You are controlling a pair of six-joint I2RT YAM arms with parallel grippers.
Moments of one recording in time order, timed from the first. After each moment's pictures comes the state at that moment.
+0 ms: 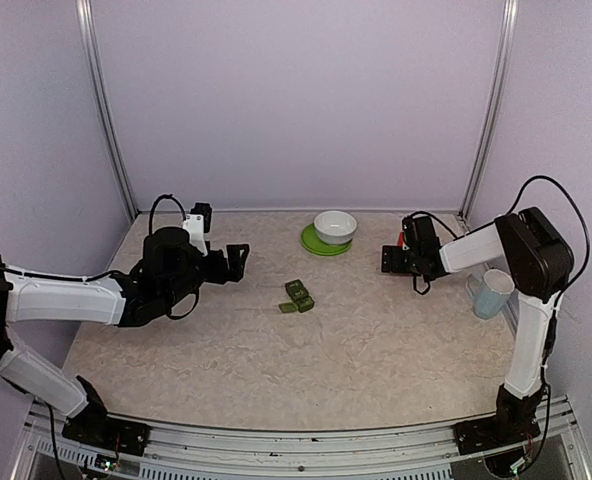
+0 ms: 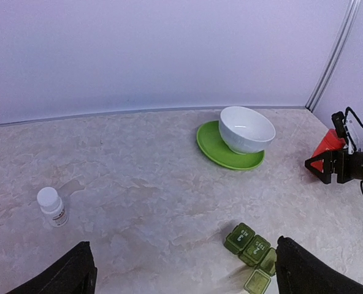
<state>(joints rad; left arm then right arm) -0.73 1.41 0.70 0.45 -0.33 -0.28 0.35 1.99 1.09 0.21 0.25 0.28</state>
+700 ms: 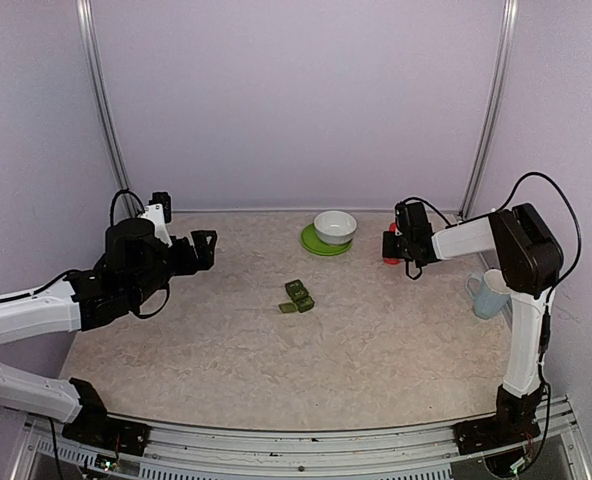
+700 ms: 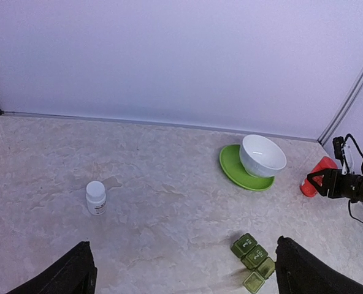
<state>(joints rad) -0.73 1.11 0.70 0.15 -0.45 -0.40 0.35 2.07 1.27 0.15 0.26 0.27</state>
